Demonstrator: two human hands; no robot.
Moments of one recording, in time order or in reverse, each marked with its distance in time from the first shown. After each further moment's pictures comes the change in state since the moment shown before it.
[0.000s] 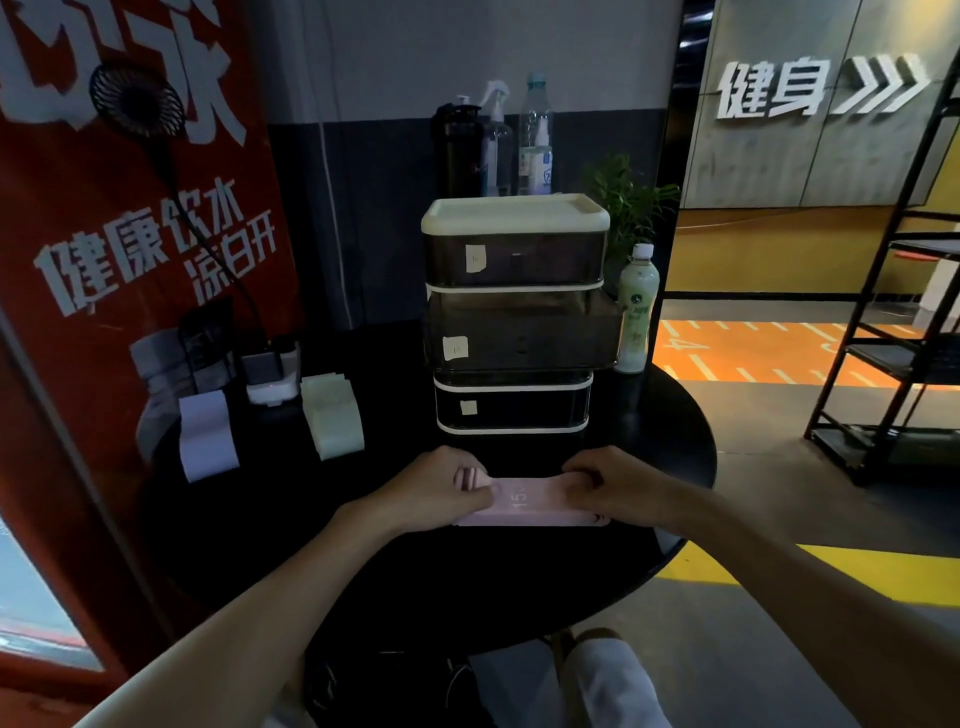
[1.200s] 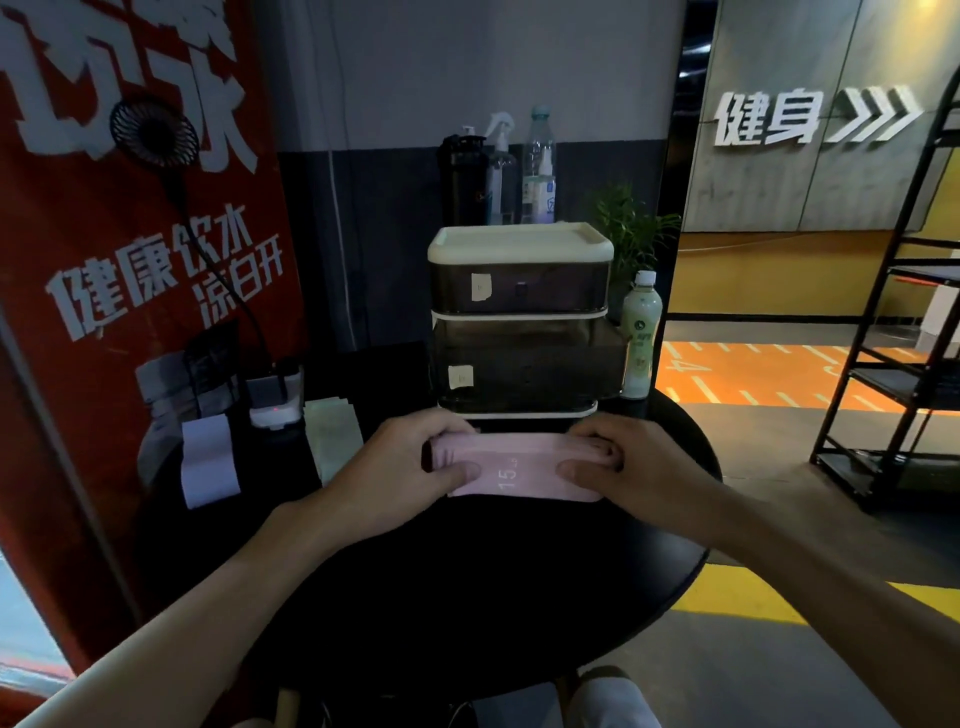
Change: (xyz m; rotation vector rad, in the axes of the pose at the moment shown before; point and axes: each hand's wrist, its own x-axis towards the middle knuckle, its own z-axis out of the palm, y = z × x) left_hand -0.036 0.029 -0.059 -0.084 0.256 0.298; right_hand -0.025 -0.037 -0.036 0.002 0.300 -0.350
